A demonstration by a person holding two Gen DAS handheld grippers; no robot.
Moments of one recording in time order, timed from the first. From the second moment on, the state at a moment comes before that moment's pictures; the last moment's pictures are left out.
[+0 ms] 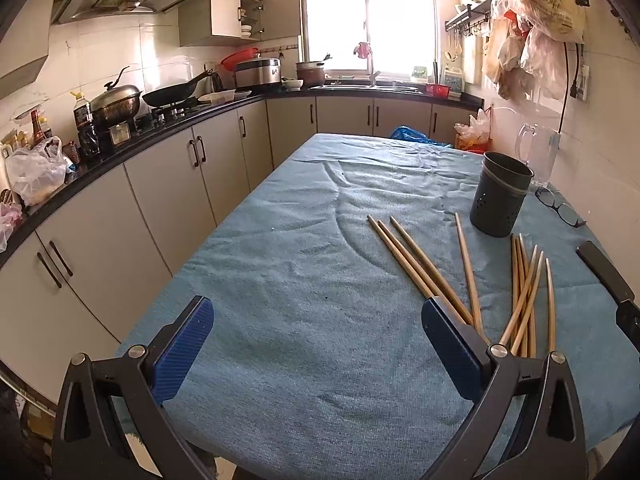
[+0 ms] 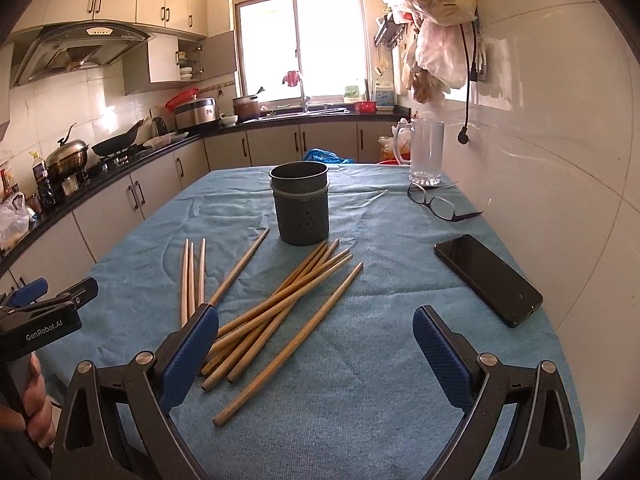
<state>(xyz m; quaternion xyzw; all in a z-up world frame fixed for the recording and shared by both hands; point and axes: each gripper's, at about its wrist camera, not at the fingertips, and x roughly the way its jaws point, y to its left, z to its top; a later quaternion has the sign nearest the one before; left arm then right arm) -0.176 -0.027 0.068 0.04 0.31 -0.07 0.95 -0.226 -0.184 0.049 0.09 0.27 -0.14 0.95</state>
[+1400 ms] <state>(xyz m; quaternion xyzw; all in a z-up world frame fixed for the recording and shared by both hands) -0.172 -0.026 0.057 0.04 0.33 -0.07 0.94 -0.218 -0.187 0.039 0.10 0.29 -0.14 0.94</state>
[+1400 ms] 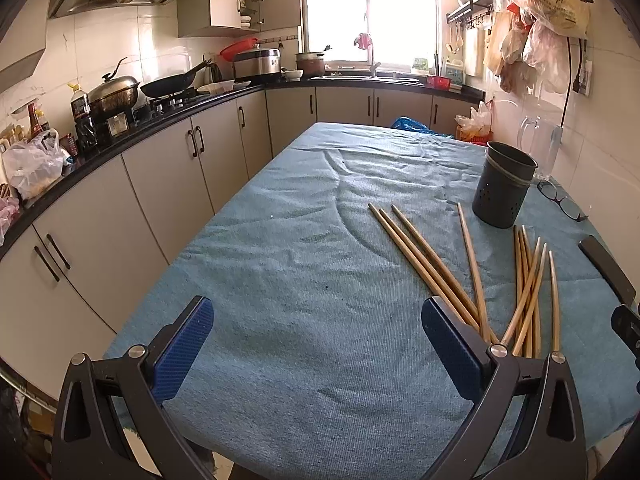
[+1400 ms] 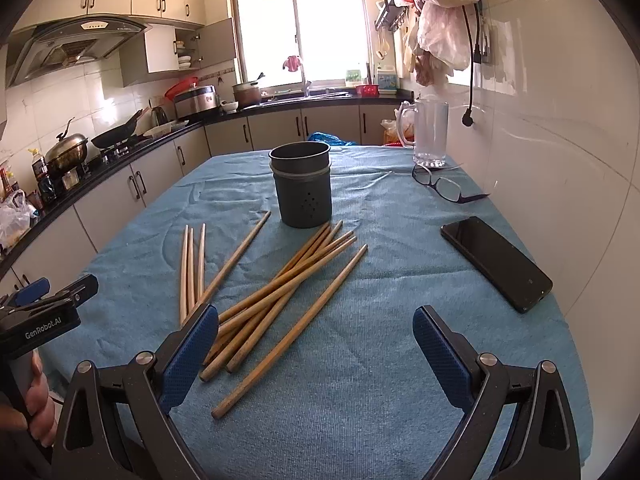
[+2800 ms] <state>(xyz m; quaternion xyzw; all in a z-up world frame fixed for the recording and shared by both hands) -0.040 -0.094 0.053 0.03 0.50 -0.24 0.83 -0.068 -0.291 -0.011 0.23 0.53 -0.13 0.81</state>
